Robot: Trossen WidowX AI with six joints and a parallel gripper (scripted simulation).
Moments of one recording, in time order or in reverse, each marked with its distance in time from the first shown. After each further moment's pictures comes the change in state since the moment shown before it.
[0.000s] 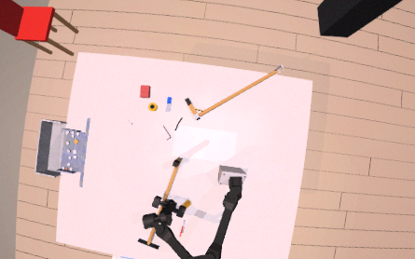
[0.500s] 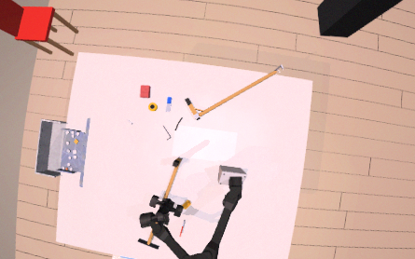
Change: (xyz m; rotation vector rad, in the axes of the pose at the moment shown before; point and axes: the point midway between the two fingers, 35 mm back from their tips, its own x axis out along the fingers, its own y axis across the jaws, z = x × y) arm 0.000 -0.015 0.002 -0.001 0.003 -0.003
